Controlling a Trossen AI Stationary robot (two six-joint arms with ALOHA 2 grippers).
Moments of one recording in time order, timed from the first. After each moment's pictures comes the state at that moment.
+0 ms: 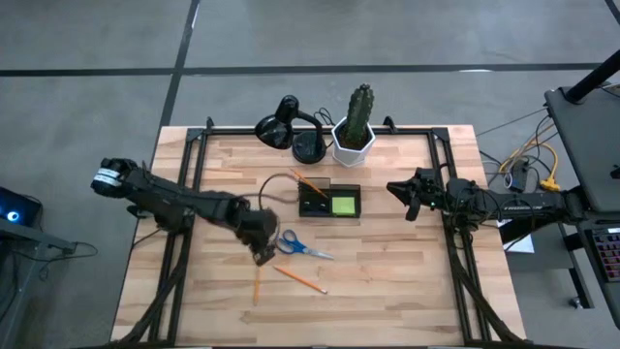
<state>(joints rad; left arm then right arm) -0.23 1.38 0.97 -0.73 0.11 -0.85 -0.06 0.35 0.11 0.15 0.27 0.52</state>
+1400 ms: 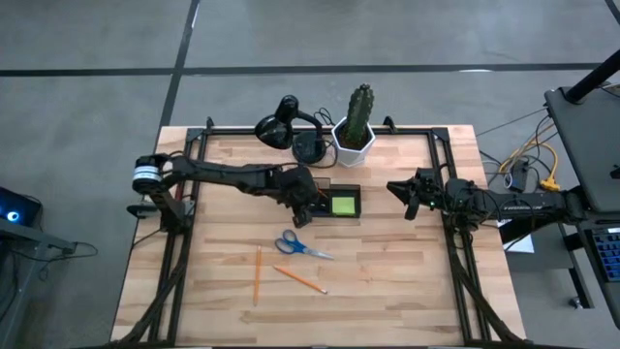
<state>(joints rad) 0.12 1.69 1.17 -0.40 0.04 -0.25 -0.06 0.35 0.11 0.13 0.29 0.55</state>
